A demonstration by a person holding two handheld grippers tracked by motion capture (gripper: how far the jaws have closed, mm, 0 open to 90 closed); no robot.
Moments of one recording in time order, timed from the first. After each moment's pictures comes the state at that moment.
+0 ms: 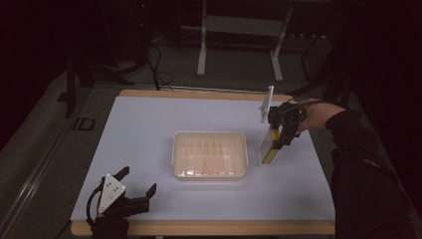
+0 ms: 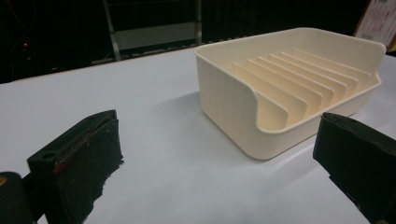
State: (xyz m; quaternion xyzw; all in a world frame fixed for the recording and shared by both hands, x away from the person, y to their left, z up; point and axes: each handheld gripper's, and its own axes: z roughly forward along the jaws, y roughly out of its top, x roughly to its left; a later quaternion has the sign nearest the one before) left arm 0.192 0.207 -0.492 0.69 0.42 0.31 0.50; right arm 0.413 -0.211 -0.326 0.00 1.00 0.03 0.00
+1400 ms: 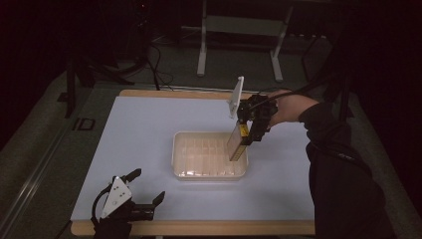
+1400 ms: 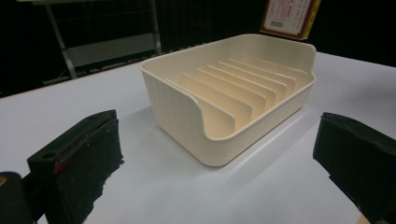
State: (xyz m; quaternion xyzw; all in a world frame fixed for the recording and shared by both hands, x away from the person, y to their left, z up) left arm 0.189 0.196 -0.491 0.72 0.35 0.28 0.54; right arm 0.395 -0.129 -0.296 -0.07 0.99 0.10 0.01
